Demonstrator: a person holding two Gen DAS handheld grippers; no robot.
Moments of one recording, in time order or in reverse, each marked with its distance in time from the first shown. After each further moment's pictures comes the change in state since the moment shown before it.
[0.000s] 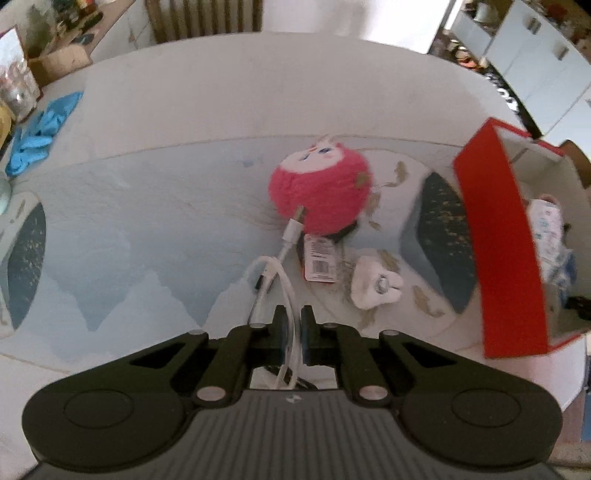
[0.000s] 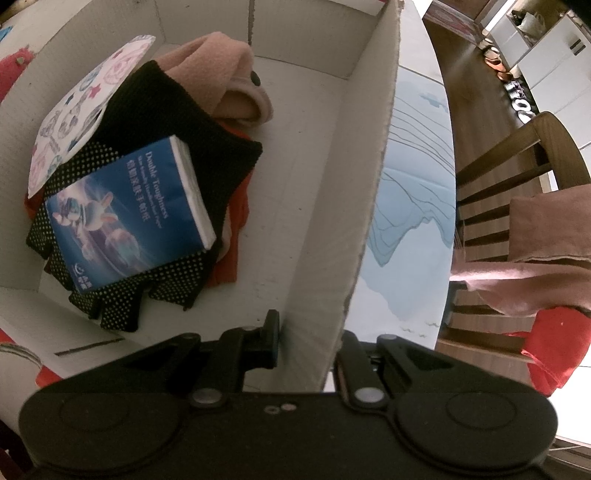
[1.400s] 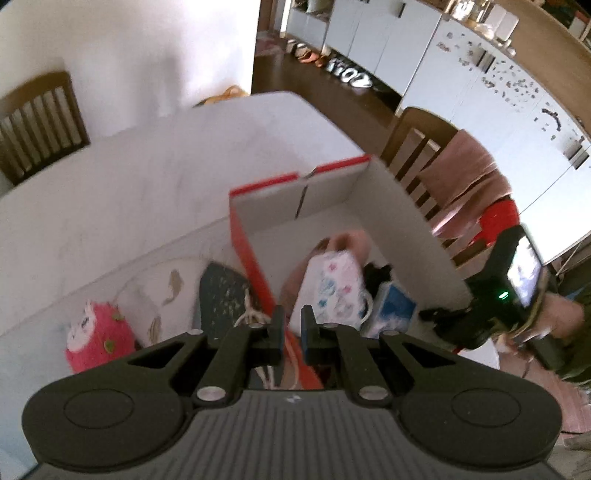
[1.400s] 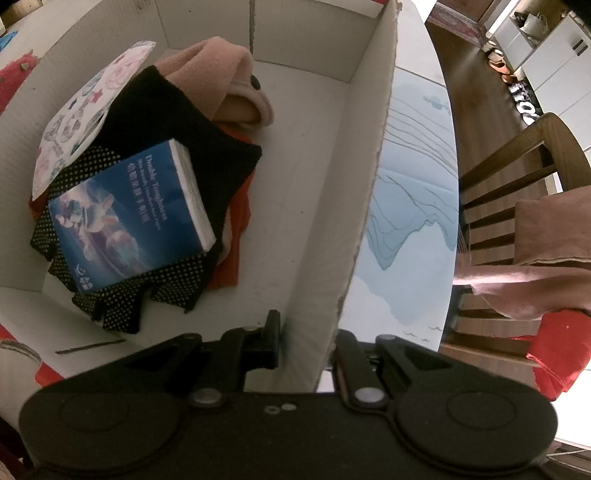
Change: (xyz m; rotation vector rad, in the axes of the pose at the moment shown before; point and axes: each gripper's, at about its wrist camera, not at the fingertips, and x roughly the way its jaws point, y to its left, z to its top) left arm -0.029 -0.196 0.066 0.396 -0.080 -0.261; right arm 0.001 -0.004 -0.001 -0.002 -0.015 0.022
